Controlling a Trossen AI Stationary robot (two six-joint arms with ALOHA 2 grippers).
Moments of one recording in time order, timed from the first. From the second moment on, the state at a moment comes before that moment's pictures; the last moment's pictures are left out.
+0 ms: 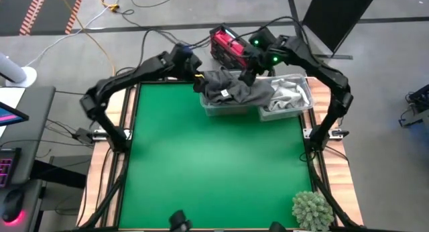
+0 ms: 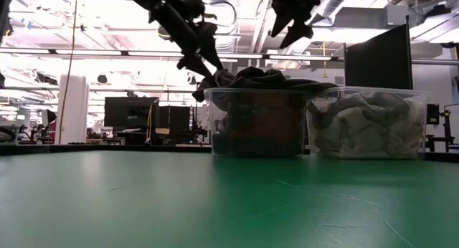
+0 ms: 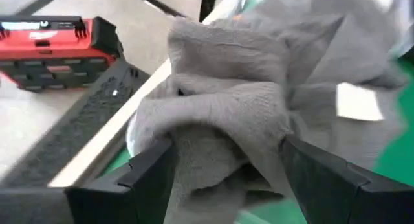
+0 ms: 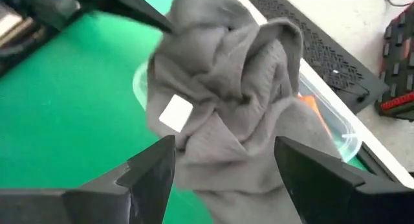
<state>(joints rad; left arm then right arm) 0.62 1.64 1.51 -0.55 0.15 -0.06 -0.59 1.71 1.97 -1.21 -0.19 0.08</state>
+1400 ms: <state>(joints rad) 0.52 2.02 1.73 -0.56 0.23 0.14 -0.47 1.60 1.87 -1.47 0.01 0.02</state>
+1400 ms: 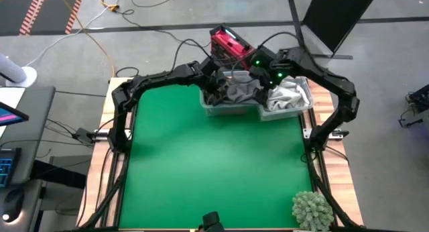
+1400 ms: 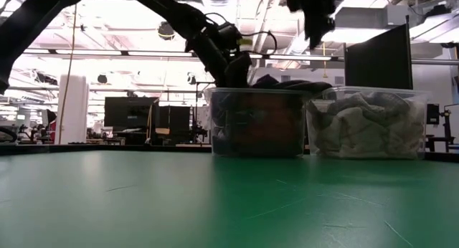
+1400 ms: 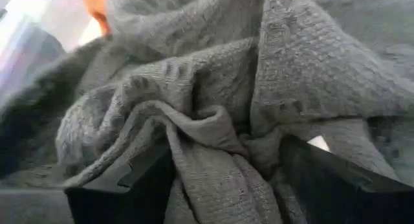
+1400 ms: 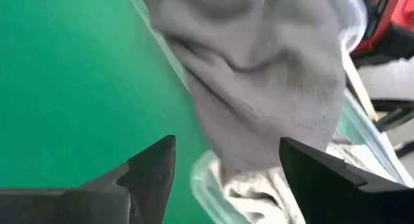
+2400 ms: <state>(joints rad) 0.55 1.73 1.73 -0.57 0.17 0.10 -0.58 1.61 1.51 -1.20 0.00 -0.37</state>
